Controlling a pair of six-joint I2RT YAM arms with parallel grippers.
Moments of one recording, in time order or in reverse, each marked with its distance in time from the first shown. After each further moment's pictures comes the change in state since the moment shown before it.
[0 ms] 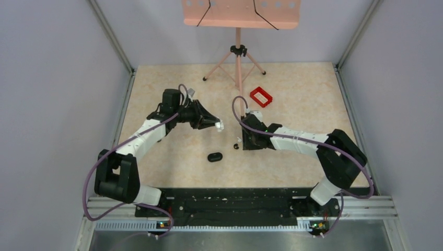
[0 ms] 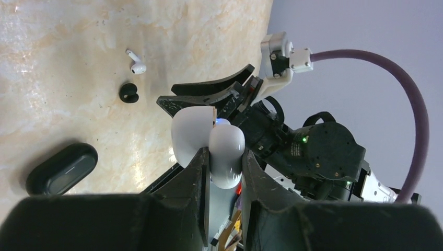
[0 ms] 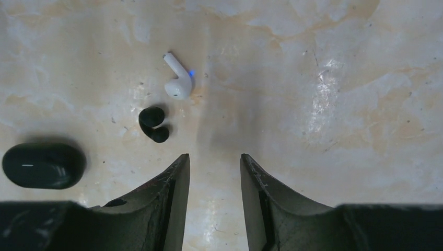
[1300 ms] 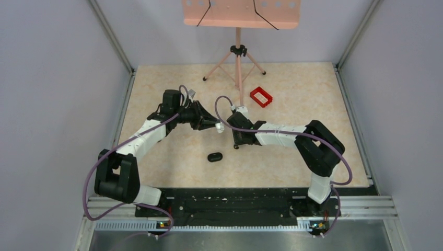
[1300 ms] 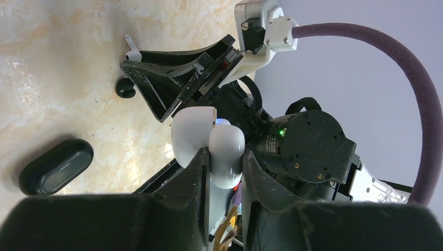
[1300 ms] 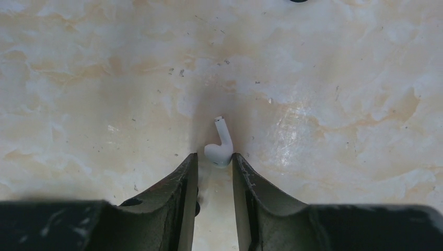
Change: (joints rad) left arm 0.000 0.000 -0.015 0.008 0.023 -0.016; right arm 0.041 0.233 0.157 0.108 0.092 -0.132
